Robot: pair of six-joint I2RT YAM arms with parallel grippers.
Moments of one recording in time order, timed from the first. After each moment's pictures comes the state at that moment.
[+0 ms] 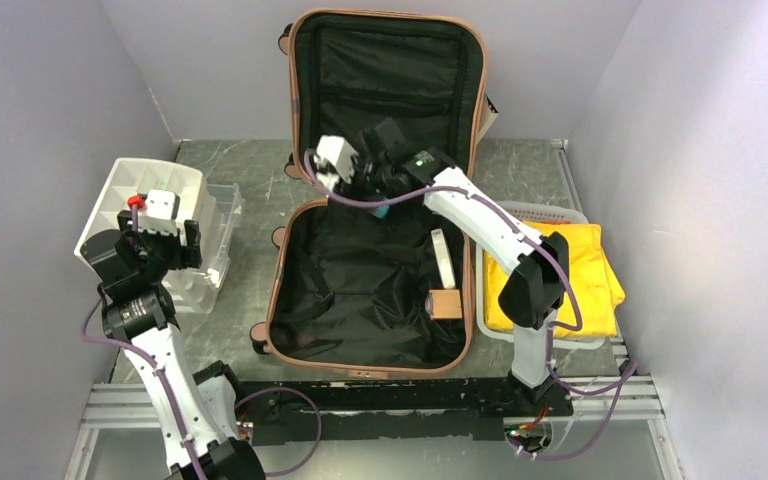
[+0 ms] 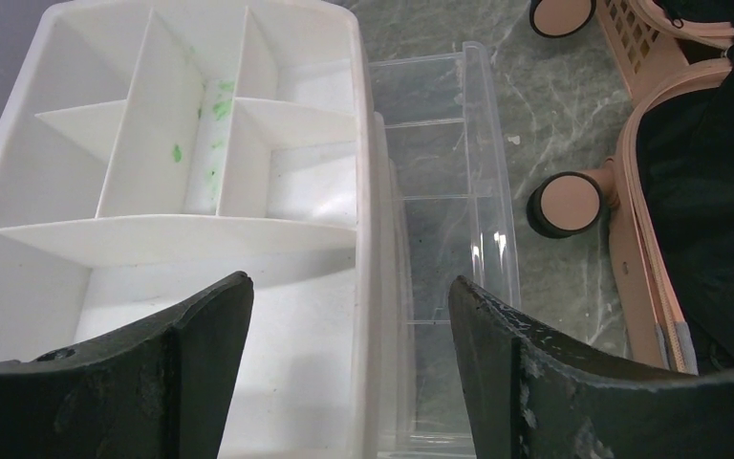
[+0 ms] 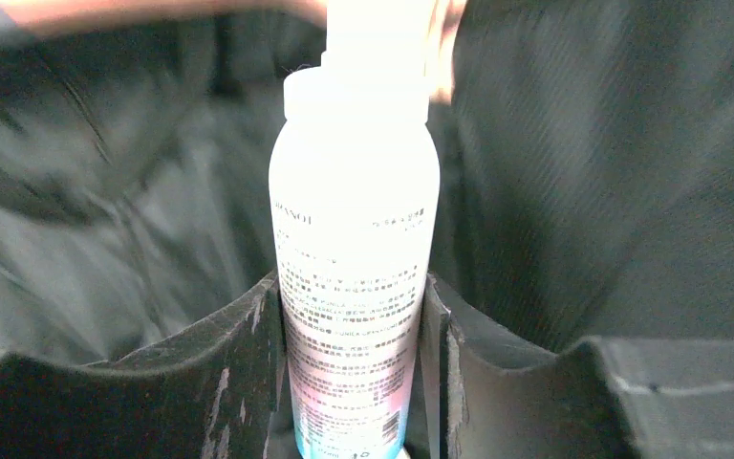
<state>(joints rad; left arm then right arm) 0.56 0.70 0.82 -0.43 0.52 0.37 0.72 1.91 1.86 -0.76 -0.18 -0.59</state>
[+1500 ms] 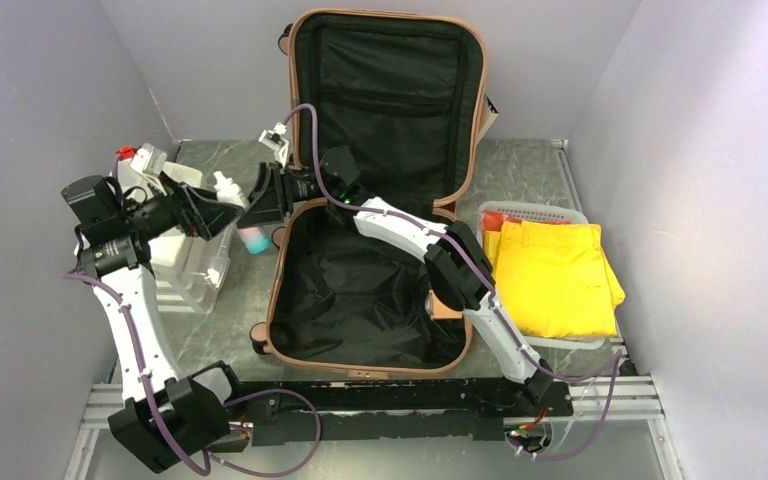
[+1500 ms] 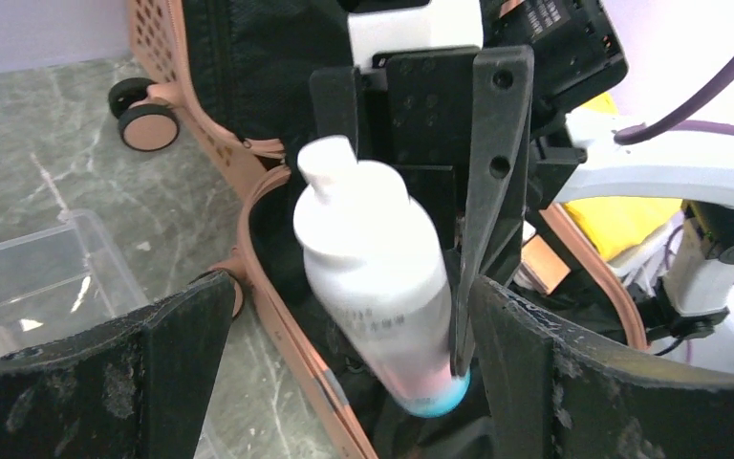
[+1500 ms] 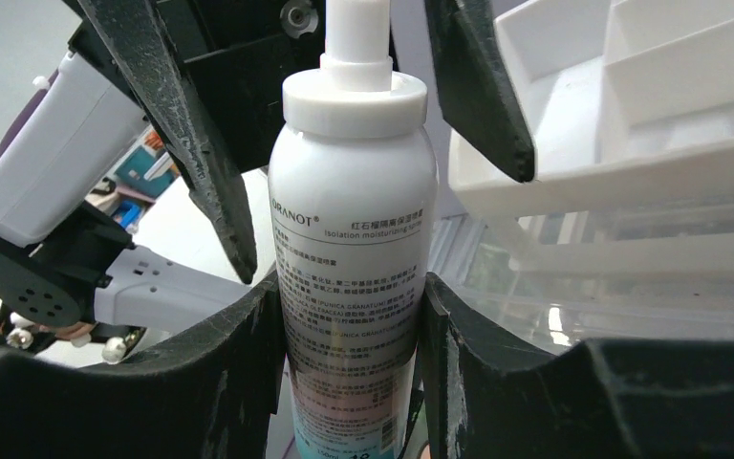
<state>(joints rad) 0.51 1.04 1.11 -0.47 1.24 0.01 0.85 2.39 2.08 0.79 -1.07 1.07</state>
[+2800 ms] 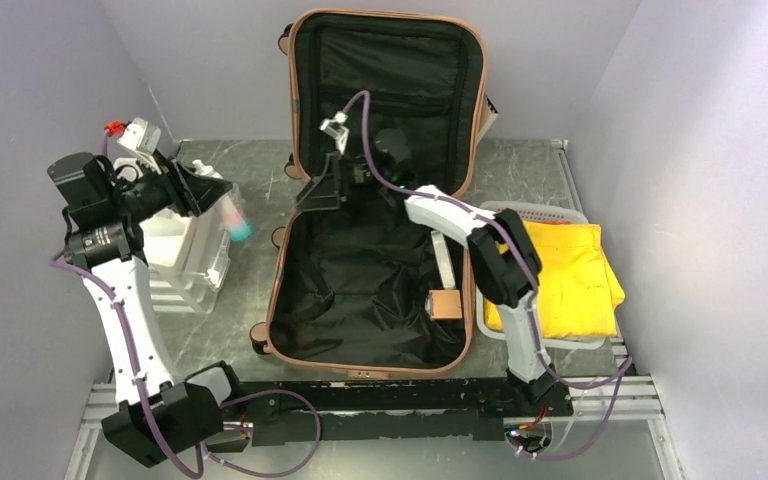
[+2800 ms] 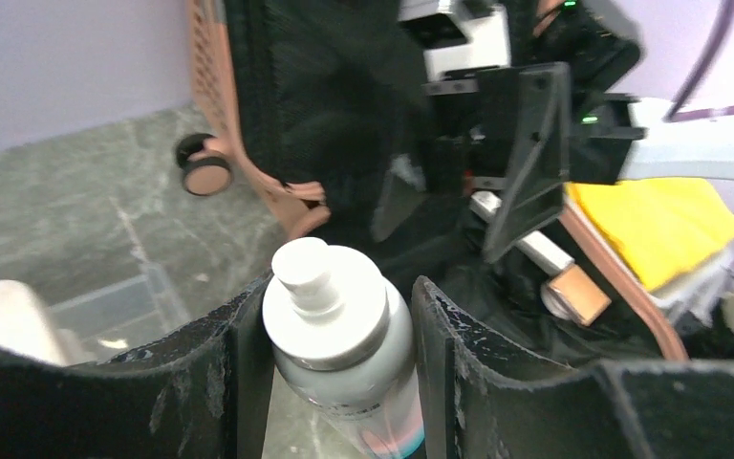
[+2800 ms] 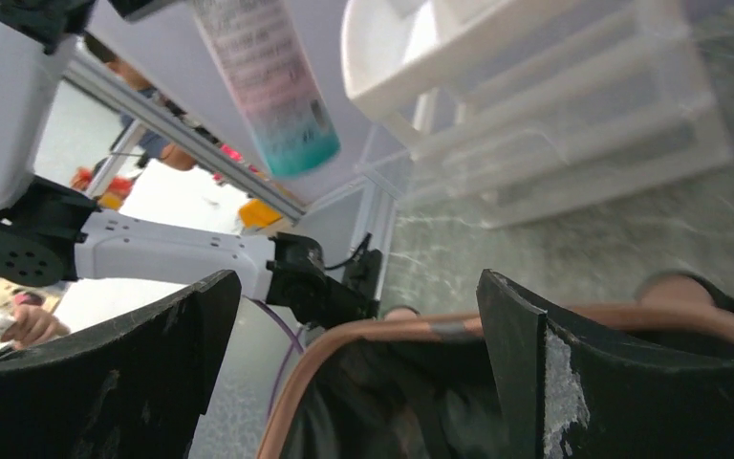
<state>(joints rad) 0.46 1.07 1.25 -0.45 1.17 -0.05 0.69 2.17 1.73 0.67 -1.14 0.92</state>
